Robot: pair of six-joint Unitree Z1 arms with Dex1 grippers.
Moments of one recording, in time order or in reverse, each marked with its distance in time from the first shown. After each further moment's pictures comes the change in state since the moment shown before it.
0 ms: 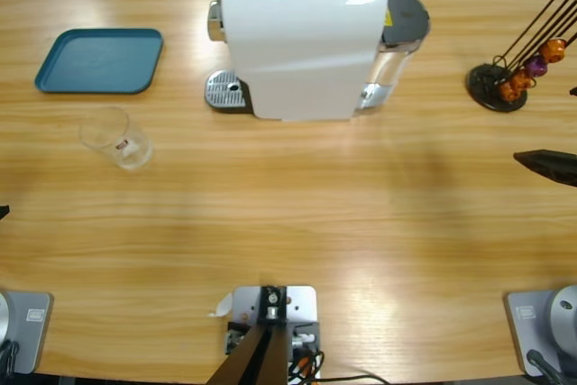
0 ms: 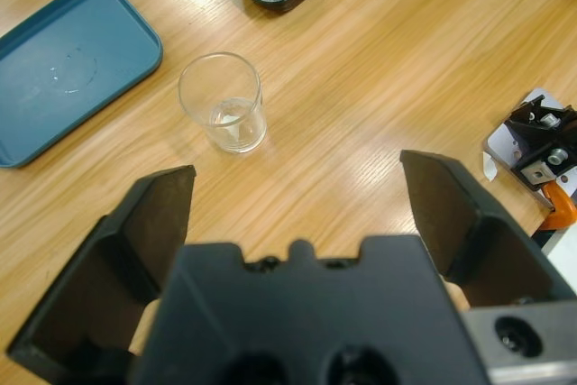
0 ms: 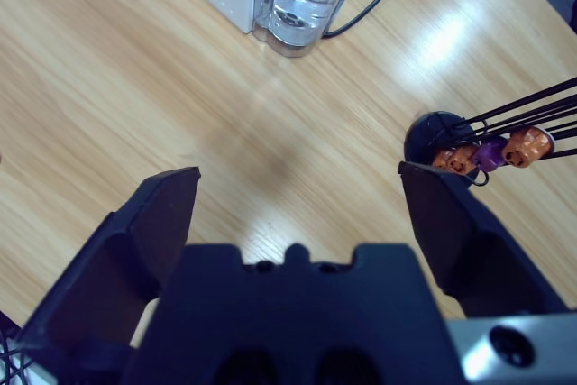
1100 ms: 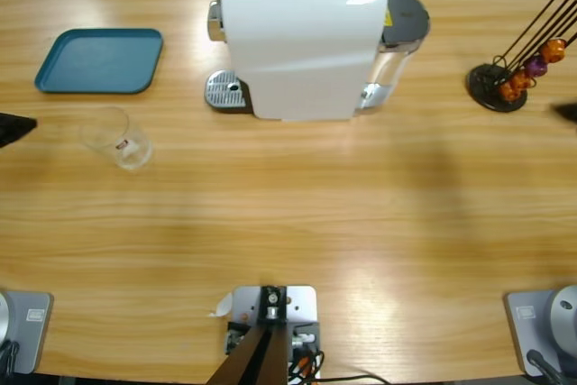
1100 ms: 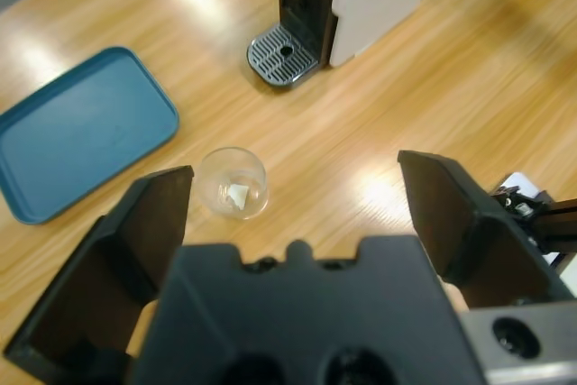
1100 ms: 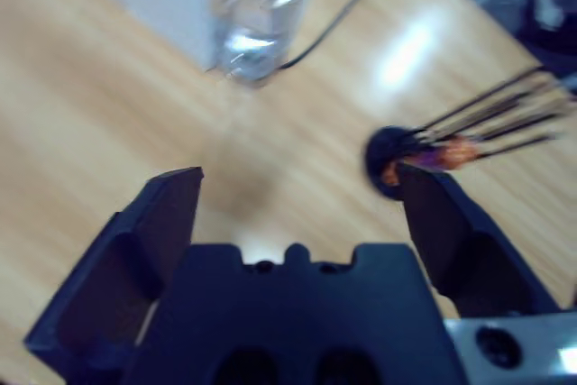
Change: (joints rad) arm 0 0.000 0.254 -0.197 -0.066 0.032 -0.042; arm 1 -0.060 -0.022 -0.088 0.005 -0.124 0.026
